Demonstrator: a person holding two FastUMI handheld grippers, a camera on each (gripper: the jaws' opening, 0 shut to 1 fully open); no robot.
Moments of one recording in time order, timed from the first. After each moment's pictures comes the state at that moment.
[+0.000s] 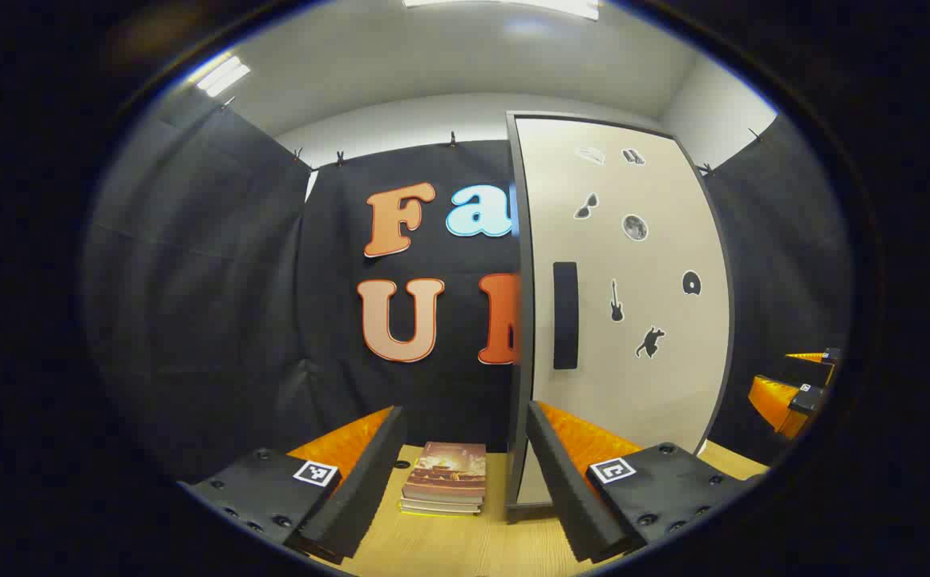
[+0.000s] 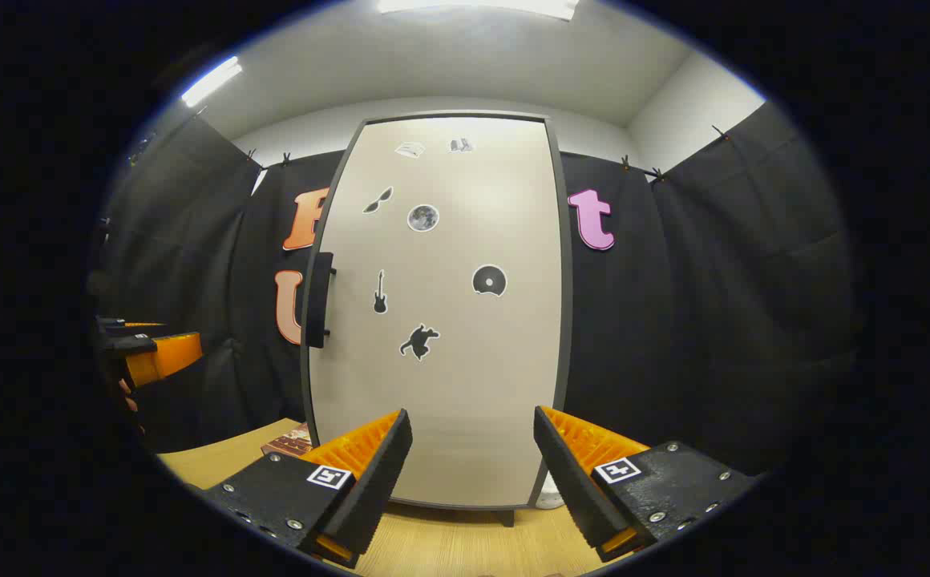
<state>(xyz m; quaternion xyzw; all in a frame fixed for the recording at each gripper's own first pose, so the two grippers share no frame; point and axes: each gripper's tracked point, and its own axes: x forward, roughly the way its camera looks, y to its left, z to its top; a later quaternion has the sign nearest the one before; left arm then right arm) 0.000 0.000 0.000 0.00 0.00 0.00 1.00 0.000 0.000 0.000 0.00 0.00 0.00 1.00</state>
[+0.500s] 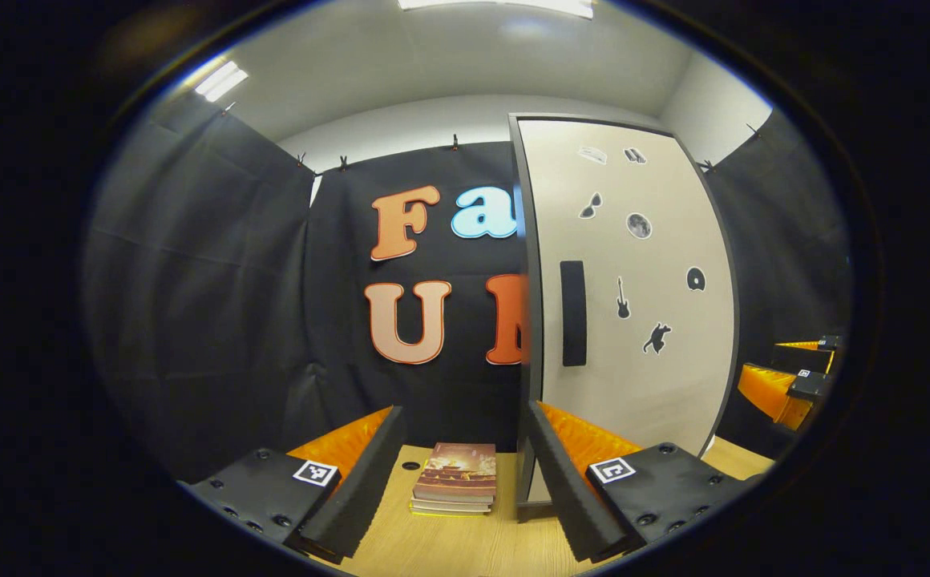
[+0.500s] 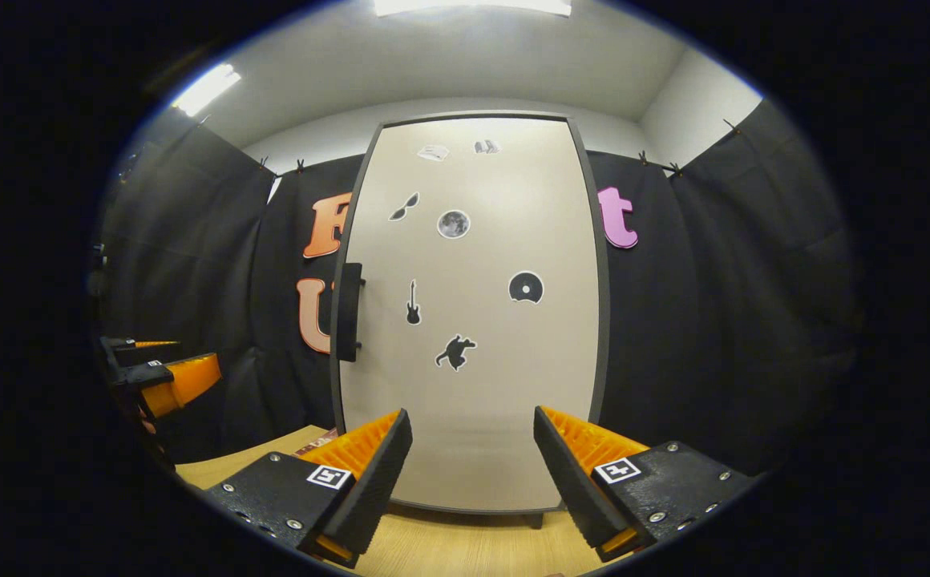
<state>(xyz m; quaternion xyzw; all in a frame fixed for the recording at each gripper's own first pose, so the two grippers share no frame) -0.009 0.019 0.001 0.02 -0.01 0.02 1.00 0.007 0.033 0.008 0.02 0.00 0.03 1.00</state>
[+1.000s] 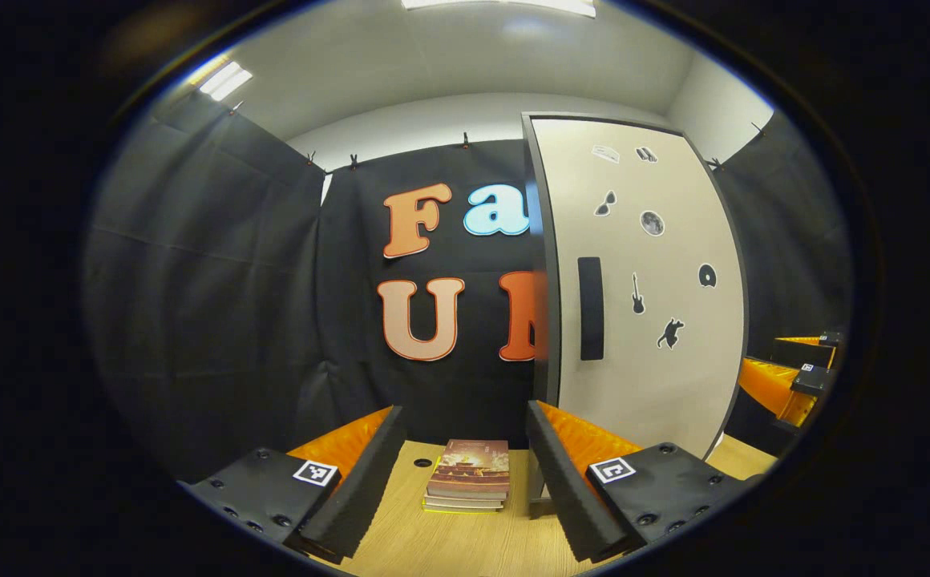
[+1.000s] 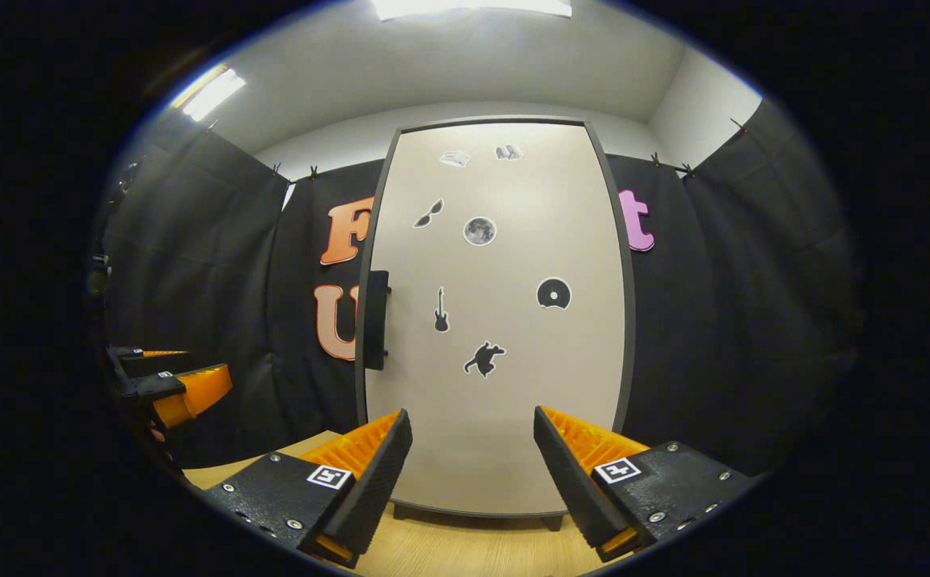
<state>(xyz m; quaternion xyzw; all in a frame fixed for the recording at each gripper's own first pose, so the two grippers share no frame) -0.017 0.037 -0.001 0.02 0.00 0.03 1.00 0.010 0.059 0.017 0.02 -0.01 0.06 1.00</state>
